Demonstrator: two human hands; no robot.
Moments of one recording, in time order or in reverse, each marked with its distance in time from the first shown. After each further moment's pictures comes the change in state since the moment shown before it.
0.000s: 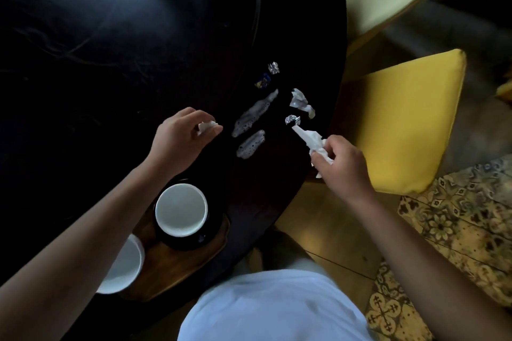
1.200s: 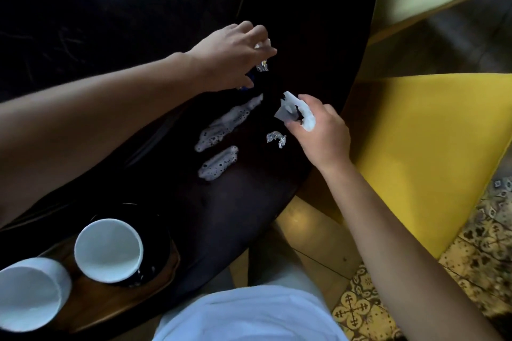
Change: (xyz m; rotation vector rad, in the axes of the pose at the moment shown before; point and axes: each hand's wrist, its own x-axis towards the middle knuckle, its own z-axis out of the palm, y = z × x) left_hand 0.223 0.049 0.097 0.679 -0.410 0.502; right_hand 0.163 0.051 0.040 -0.126 -0.066 0.055
